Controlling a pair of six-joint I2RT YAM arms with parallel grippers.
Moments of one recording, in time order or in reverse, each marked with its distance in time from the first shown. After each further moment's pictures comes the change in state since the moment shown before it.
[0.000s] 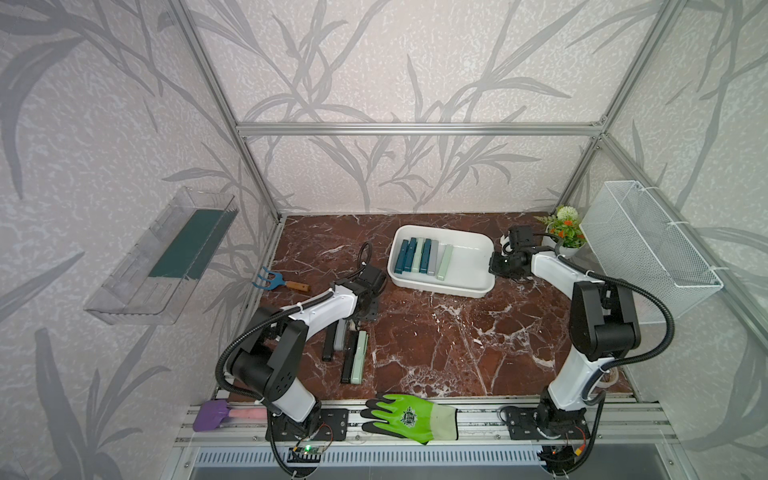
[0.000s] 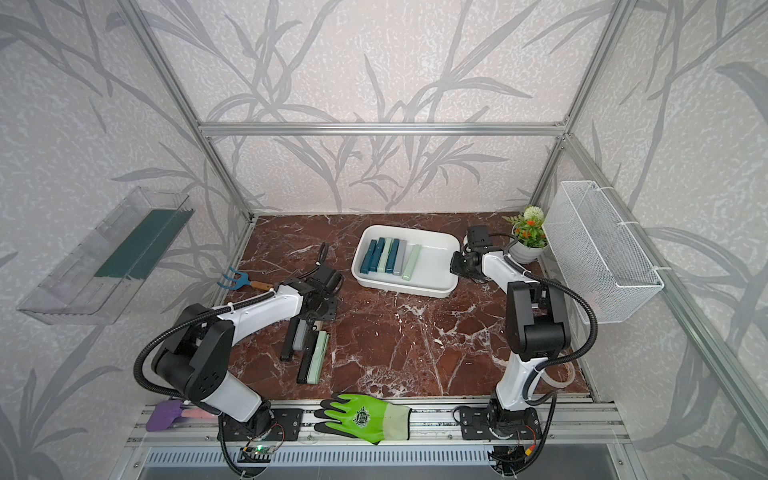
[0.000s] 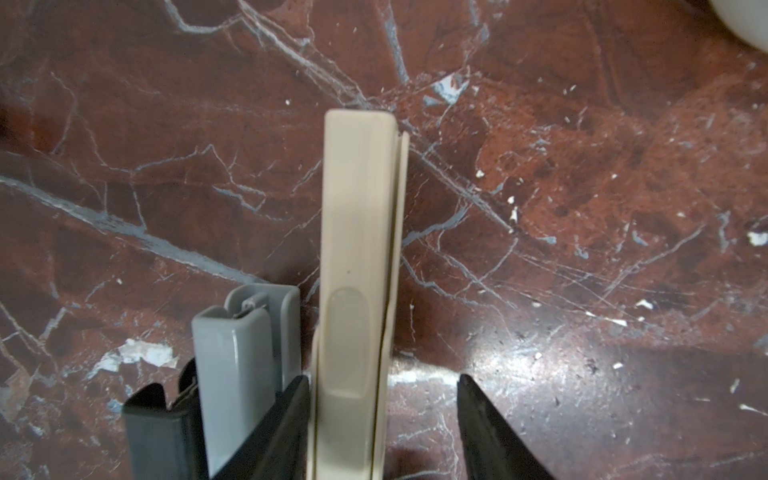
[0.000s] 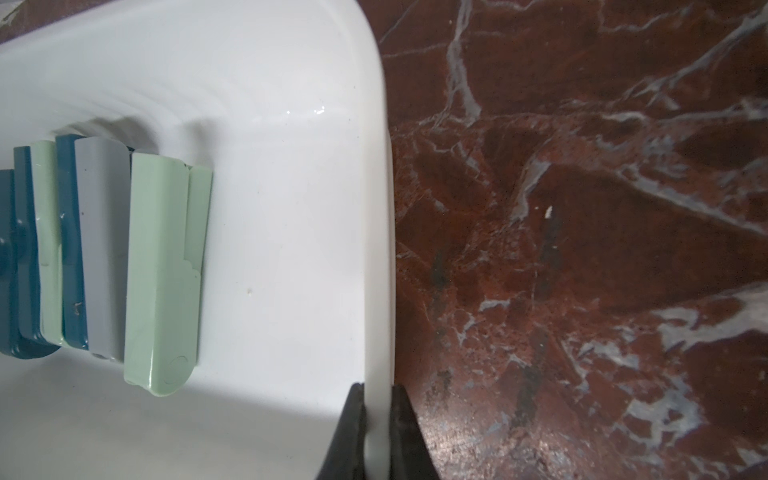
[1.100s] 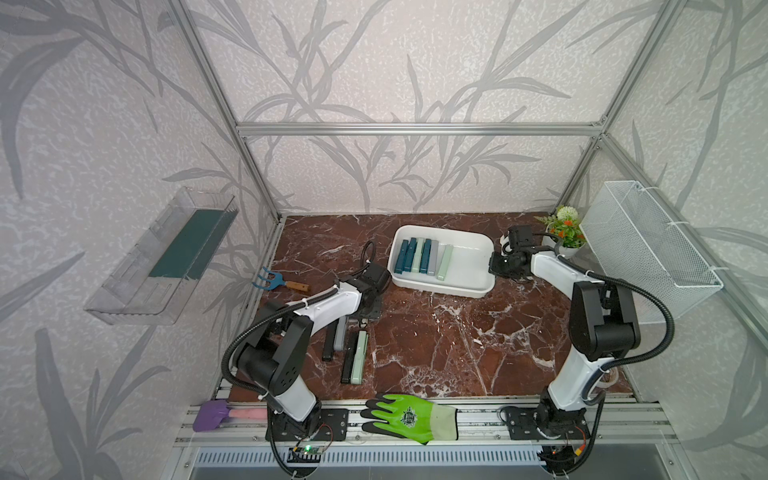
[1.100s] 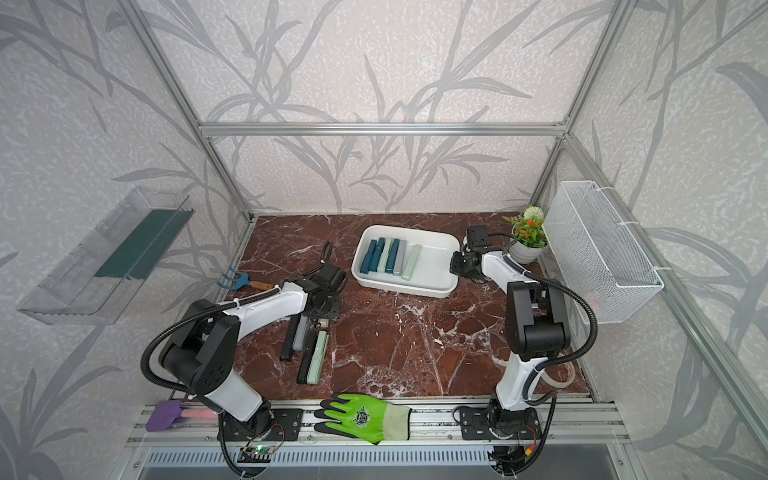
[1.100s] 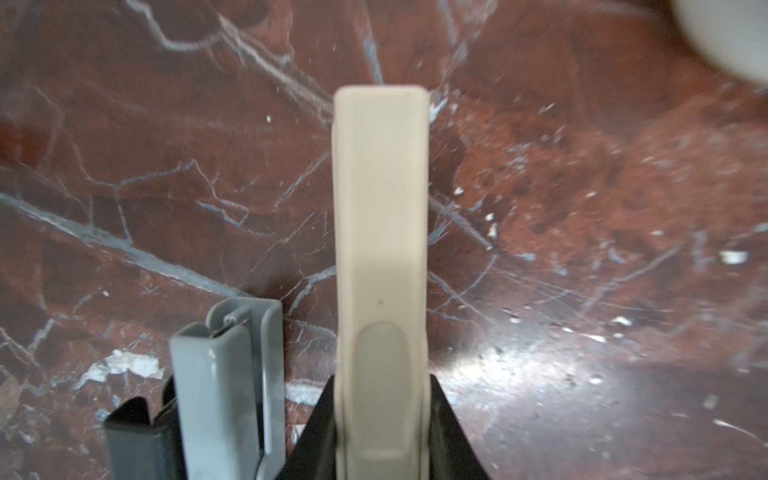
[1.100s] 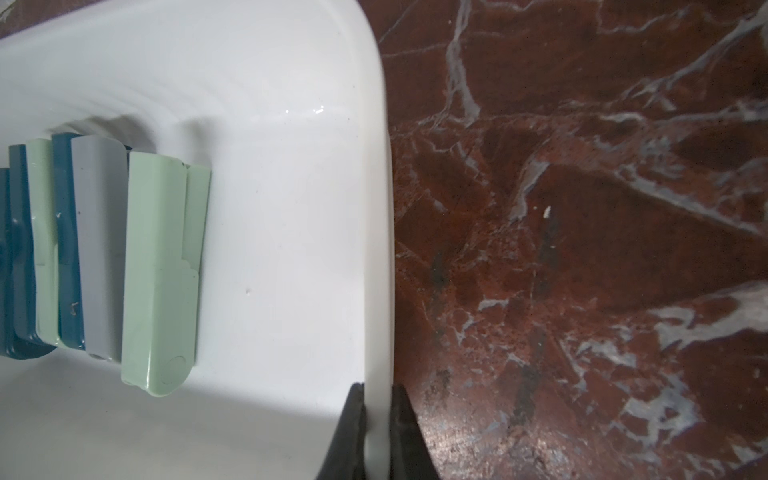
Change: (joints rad) left arm -0.025 0.015 0.080 -0.033 -0.010 -0.011; right arm 0.003 0.000 0.003 -0.005 0.008 -0.002
